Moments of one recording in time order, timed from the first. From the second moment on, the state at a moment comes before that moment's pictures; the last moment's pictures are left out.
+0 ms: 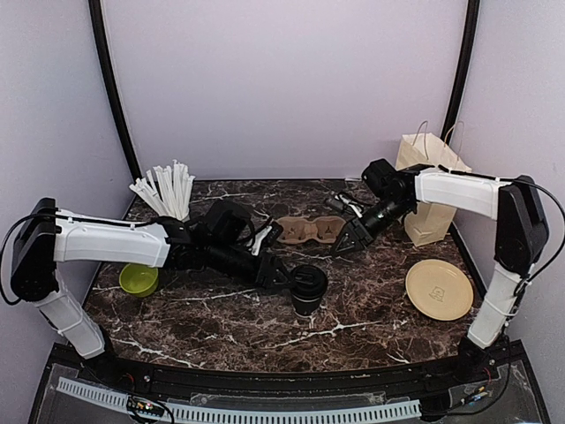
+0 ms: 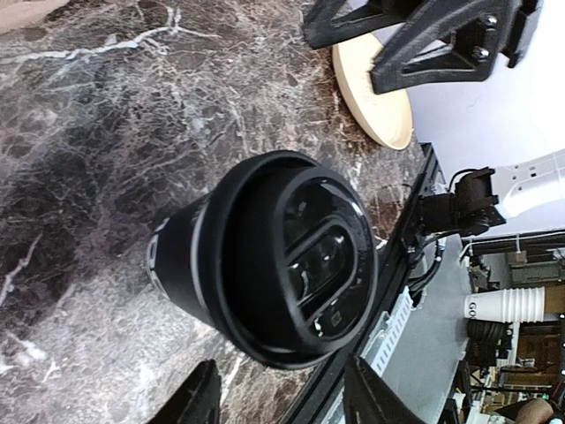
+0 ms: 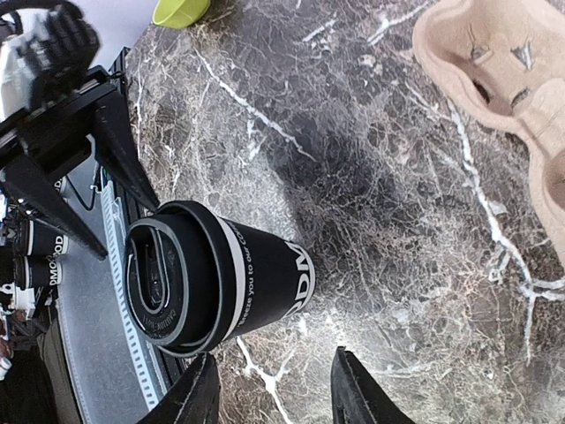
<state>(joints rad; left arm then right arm) -0.92 1.61 1.01 -0.13 0.45 -0.66 0.51 1.78 1.37 -0.87 -0.81 -0.30</state>
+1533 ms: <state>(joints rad) -0.84 1.61 1.05 -0.17 0.51 -0.49 0.57 1.96 1.53 -0.85 -0.83 -0.32</state>
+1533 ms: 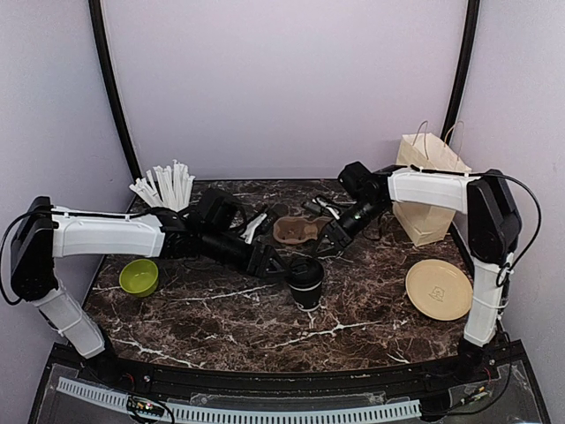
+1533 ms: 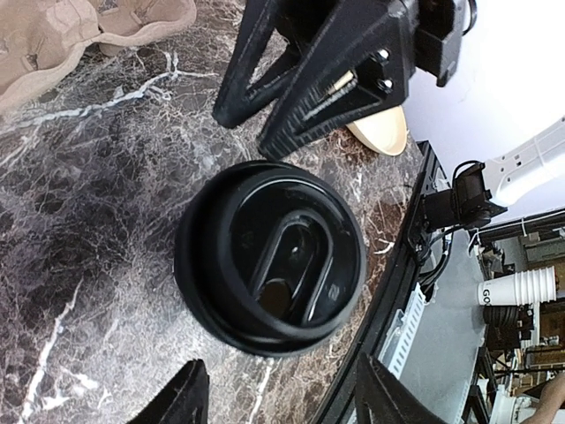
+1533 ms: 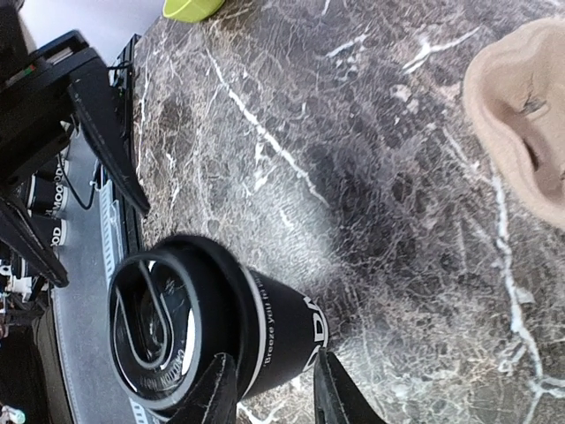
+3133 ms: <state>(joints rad) -0.90 1.57 0.95 -0.06 0.43 -0.74 0.51 1.80 1.22 -0.79 -0.96 -0.29</state>
